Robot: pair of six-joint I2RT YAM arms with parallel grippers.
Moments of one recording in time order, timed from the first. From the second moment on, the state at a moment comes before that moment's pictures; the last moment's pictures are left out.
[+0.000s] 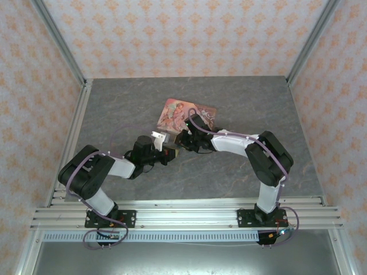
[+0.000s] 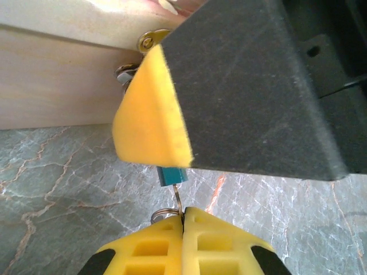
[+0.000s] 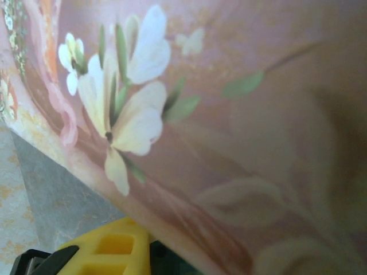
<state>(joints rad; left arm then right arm) -0.46 1.62 0.41 0.69 0.47 -0.42 0.72 1.83 1.11 -0.15 -0.27 1.03</state>
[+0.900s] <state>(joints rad) -0.52 1.57 0.44 0.53 0.33 -0.30 0.74 1.75 1.11 -0.26 -0.19 1.11</state>
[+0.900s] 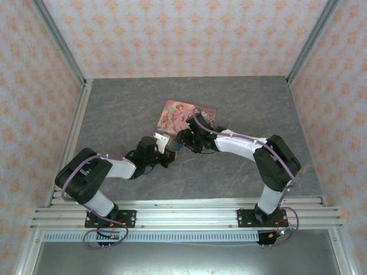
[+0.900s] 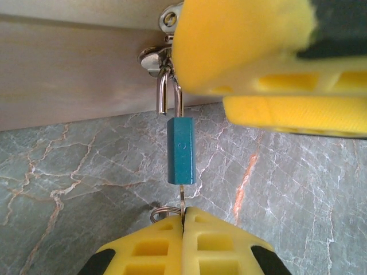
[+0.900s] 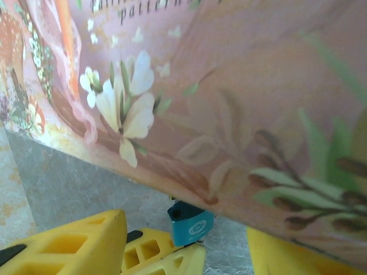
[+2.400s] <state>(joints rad) -0.54 1.51 0.43 0.46 0.28 -0.27 0.78 1.80 1.12 -0.27 -0.19 1.11</state>
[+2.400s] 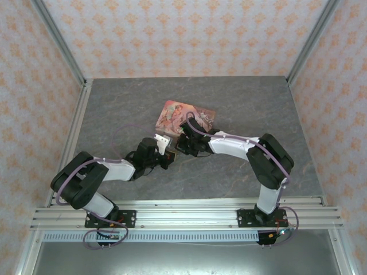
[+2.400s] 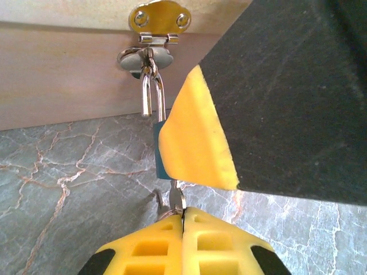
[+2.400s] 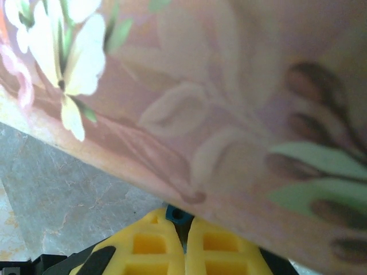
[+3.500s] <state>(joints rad) -0.55 1.30 0.34 0.40 0.21 -0.39 0.70 1.66 0.88 -0.09 -0.20 1.05</state>
